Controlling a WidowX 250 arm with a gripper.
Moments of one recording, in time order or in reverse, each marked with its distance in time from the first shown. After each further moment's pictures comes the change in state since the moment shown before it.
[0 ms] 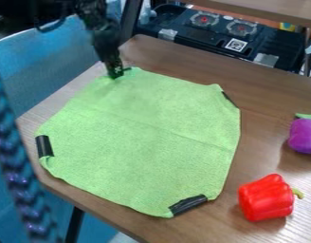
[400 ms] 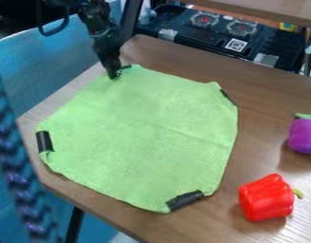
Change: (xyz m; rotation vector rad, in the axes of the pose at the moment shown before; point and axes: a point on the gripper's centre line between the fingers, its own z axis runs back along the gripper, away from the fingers) arm -0.003 0.006 -0.012 0.042 0.034 0.022
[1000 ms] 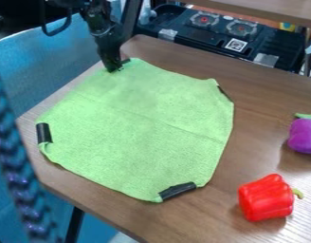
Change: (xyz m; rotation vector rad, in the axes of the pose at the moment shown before) arm 0.007 0.007 -0.003 0.006 -0.017 0.068
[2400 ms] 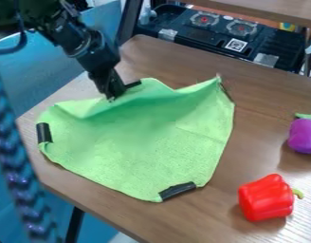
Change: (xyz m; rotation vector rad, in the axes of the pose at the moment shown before) arm -0.039 -0.135 0.116 -0.175 -0.258 -0.263
